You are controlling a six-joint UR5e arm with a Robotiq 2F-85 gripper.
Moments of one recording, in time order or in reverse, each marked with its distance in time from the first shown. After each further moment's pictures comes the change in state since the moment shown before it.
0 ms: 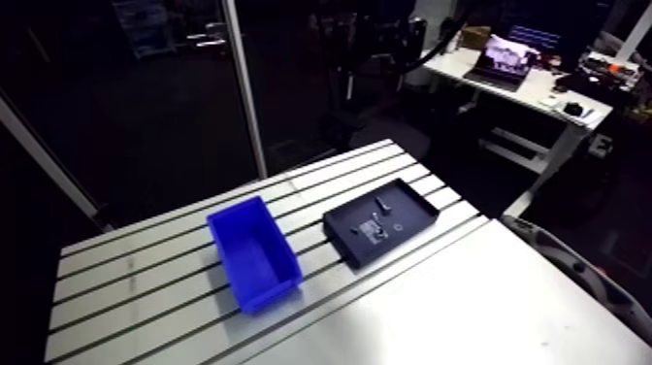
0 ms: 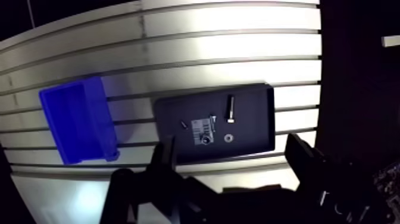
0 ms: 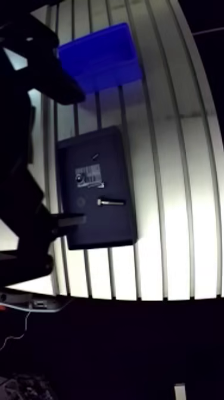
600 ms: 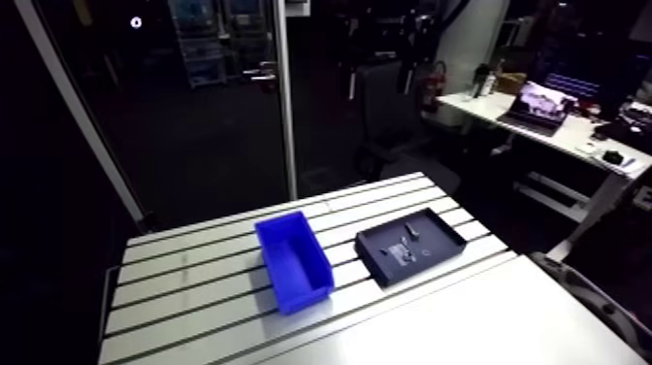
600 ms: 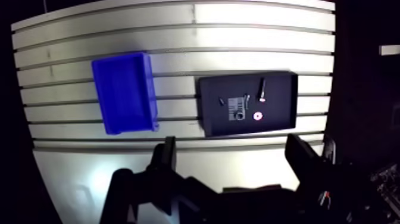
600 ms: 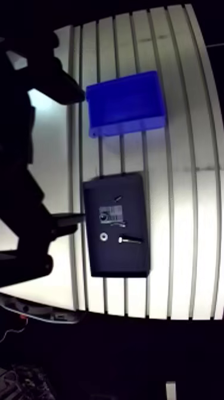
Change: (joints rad) arm 0.124 -0.115 -0.051 0.152 -0.012 0.062
